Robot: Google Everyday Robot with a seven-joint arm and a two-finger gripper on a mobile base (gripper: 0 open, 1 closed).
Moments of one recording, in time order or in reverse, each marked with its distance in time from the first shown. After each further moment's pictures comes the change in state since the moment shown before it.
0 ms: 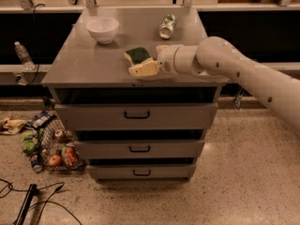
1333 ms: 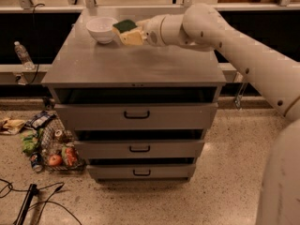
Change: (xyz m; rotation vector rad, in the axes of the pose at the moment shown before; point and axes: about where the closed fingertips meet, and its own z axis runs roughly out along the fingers) arm -0.090 -0.013 0.033 -0.025 -0.058 -0.047
